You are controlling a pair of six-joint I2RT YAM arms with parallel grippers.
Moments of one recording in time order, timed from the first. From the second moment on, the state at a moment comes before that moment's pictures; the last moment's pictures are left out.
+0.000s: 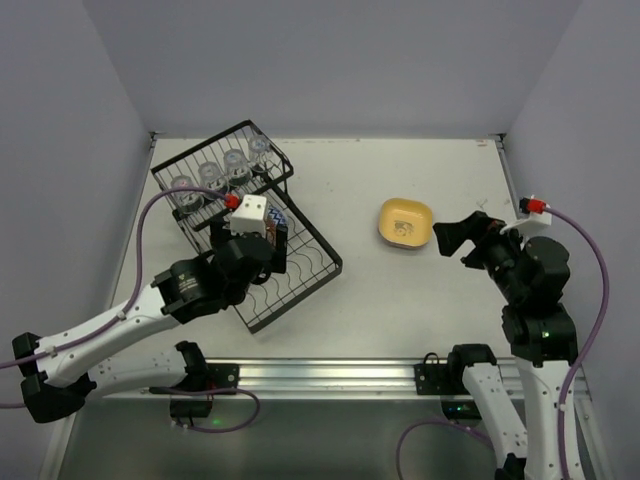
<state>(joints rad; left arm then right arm) -1.02 0.97 1.01 -0.65 -0.77 -0.47 0.03 0.56 0.95 -0.63 -0.17 0.47</state>
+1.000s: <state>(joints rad) -1.00 1.03 1.15 -1.04 -0.96 -0.86 0.03 0.63 0.93 -0.55 -0.48 0.48</state>
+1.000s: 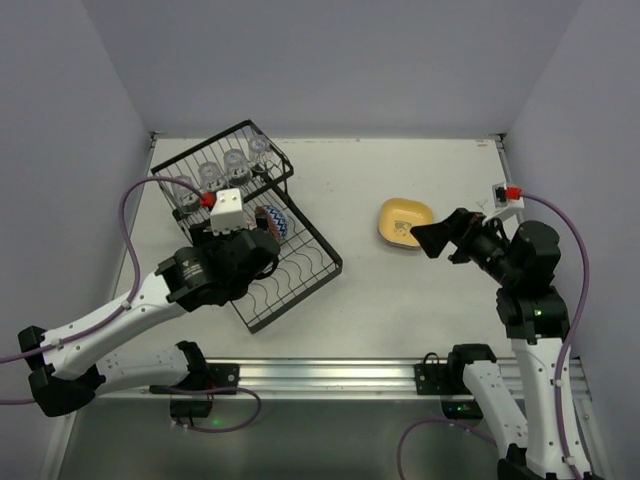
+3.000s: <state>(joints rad) -0.73 0.89 0.44 -0.22 -0.79 -0.78 0.03 0.65 0.83 -0.39 -0.76 0.51</state>
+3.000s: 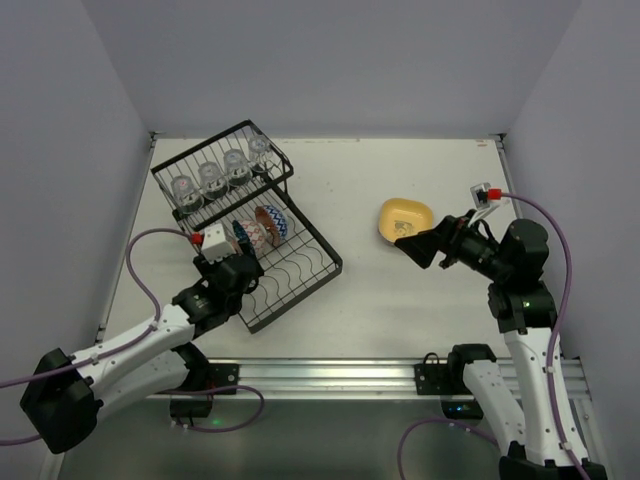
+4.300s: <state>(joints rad) -0.60 0.99 0.33 0.18 -0.72 -0.62 0.09 0.66 0.83 -0.40 -0.77 0.50</state>
